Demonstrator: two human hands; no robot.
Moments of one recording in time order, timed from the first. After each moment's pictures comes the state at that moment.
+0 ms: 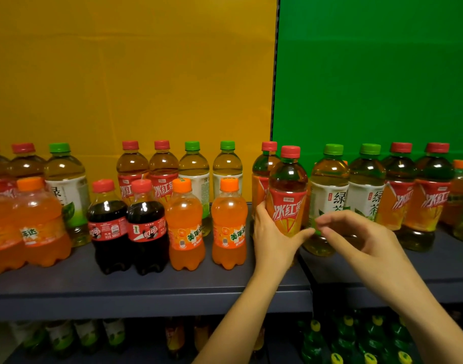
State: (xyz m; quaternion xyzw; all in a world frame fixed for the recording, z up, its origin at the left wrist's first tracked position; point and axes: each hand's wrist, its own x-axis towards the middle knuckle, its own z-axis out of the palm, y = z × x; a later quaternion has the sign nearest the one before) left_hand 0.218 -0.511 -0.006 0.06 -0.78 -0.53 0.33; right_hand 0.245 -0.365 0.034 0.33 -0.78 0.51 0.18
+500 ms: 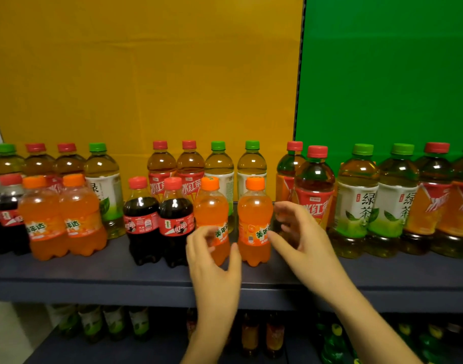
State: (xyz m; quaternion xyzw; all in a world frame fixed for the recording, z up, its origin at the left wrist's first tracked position) left_hand 0.328 -0.581 -0.027 0.15 -0.72 -0.41 0.54; right_hand 0.254 -0.461 0.014 0.40 -0.74 0.52 0.14
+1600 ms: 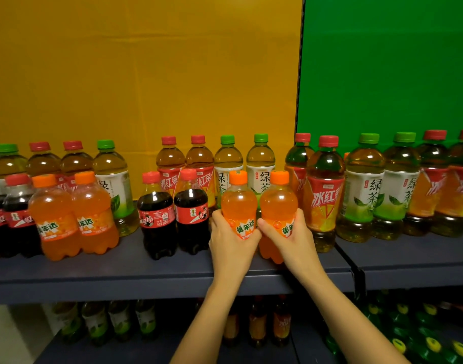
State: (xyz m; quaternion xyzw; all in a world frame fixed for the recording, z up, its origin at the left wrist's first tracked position) left_hand 0.304 -0.618 -0.019 0.16 -0.78 -0.44 0.41; right_hand 0.257 -0.512 -0.016 0.26 -0.70 0.66 0.08
